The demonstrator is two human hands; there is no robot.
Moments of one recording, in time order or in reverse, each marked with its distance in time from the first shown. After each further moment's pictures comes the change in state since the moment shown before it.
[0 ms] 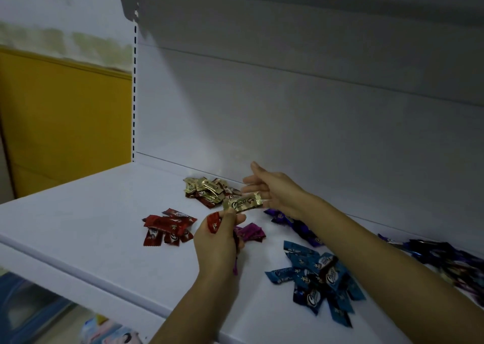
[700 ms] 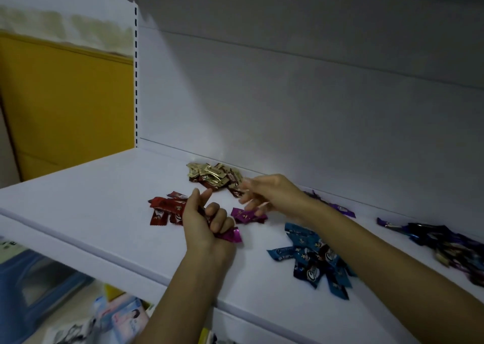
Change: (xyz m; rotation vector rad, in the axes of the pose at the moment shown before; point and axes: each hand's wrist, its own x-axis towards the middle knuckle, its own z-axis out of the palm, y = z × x) left_hand 0.002 0.019 -0.015 -0.629 -0.044 -0.286; right_hand -0.033 0.021 0.018 -0.148 -0.051 -0.100
